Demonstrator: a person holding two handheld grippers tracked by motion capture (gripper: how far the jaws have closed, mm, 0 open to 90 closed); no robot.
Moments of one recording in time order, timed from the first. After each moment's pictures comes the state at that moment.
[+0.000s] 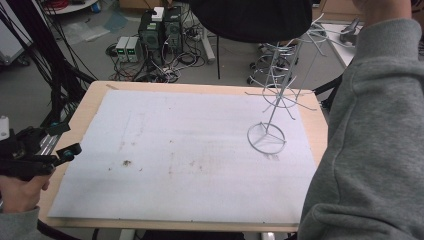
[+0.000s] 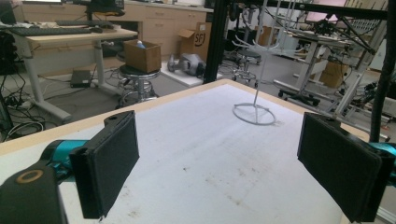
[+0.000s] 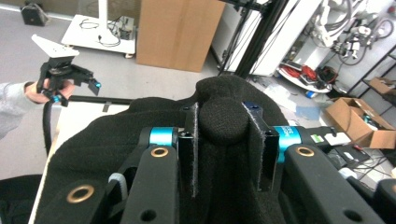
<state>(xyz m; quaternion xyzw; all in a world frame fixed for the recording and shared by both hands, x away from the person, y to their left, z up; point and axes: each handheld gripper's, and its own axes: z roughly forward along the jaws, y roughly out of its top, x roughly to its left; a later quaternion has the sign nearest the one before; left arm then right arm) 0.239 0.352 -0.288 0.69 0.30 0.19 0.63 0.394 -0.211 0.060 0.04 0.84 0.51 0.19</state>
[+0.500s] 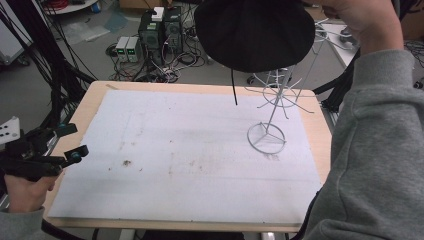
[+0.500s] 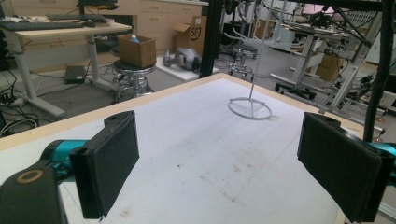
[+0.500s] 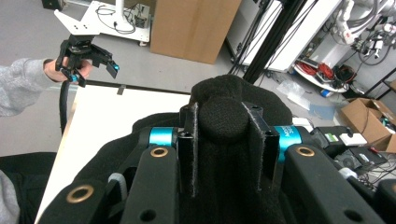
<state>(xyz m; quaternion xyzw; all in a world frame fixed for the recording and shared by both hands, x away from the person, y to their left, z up) 0.242 0.341 -0.291 0.70 0.29 0.18 0.63 0.382 -0.214 0.023 0.01 0.85 0.50 0.18</state>
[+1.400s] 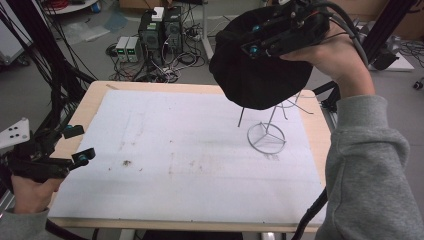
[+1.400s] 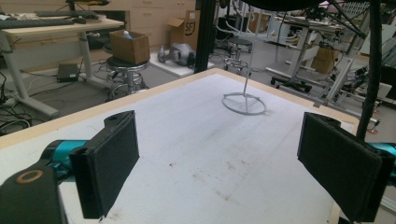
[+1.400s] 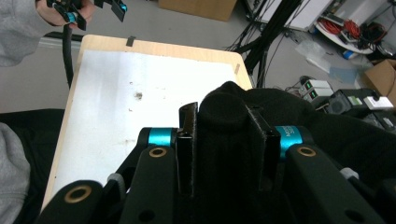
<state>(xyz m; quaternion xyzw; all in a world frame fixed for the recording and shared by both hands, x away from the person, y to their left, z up) 0.241 0.328 -0.291 0.71 0.28 0.18 0.62 0.372 -0.197 -0.056 0.02 0.89 0.43 0.17</state>
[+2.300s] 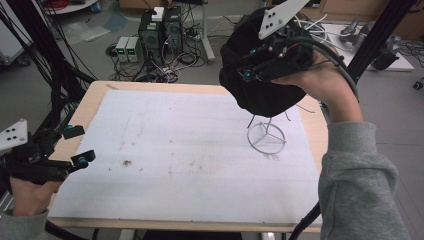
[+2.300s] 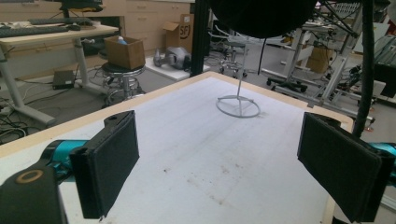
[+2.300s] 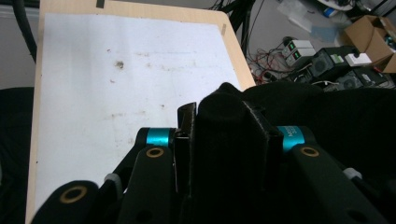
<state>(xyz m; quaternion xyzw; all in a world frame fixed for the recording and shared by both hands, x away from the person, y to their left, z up) 0.234 0.322 -0.285 0.71 0.27 0.18 0.63 0.353 -0.182 -0.094 0.07 0.91 0.36 0.20</state>
